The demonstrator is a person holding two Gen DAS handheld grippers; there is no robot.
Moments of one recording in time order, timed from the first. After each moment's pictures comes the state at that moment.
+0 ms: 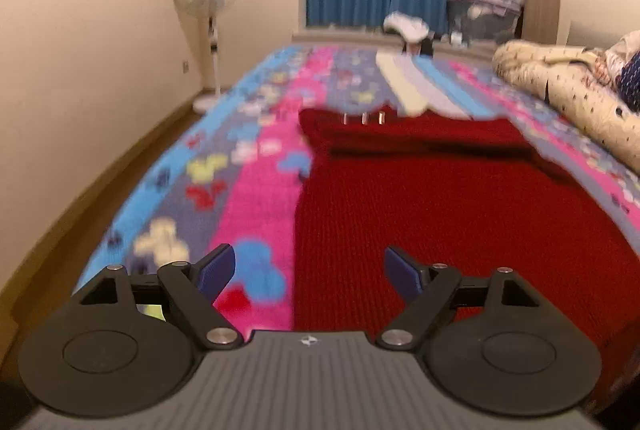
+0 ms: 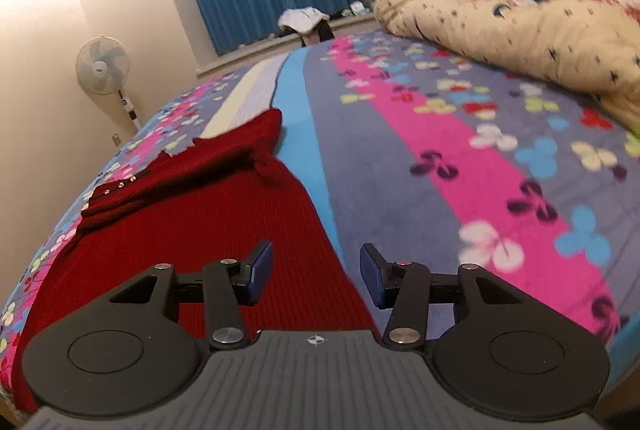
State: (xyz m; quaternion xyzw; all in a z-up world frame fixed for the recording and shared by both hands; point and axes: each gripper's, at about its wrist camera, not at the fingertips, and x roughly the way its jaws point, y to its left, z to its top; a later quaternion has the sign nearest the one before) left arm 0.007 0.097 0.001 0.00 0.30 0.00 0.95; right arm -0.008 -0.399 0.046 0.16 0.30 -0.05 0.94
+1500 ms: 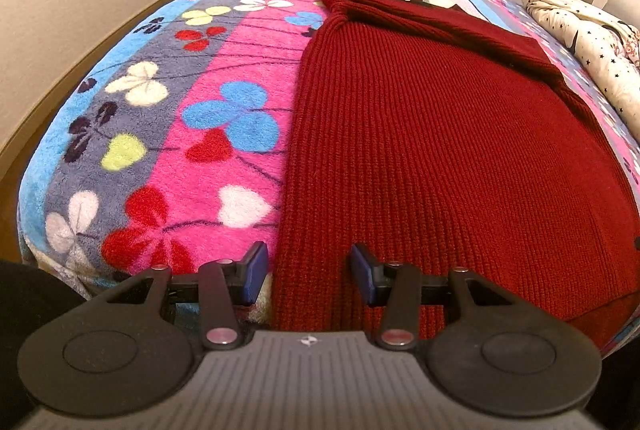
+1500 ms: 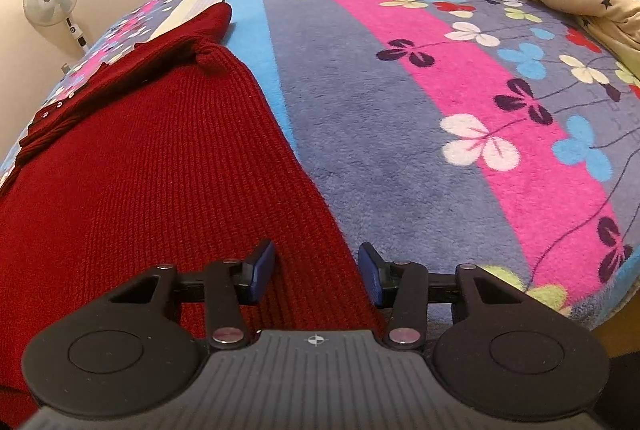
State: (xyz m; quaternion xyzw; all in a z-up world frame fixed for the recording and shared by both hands) left arm 0.027 0.101 -0.059 -0.07 0.45 0.01 0.89; right arm 0.017 -0.395 -0.009 0.13 0.43 -0.10 0.89
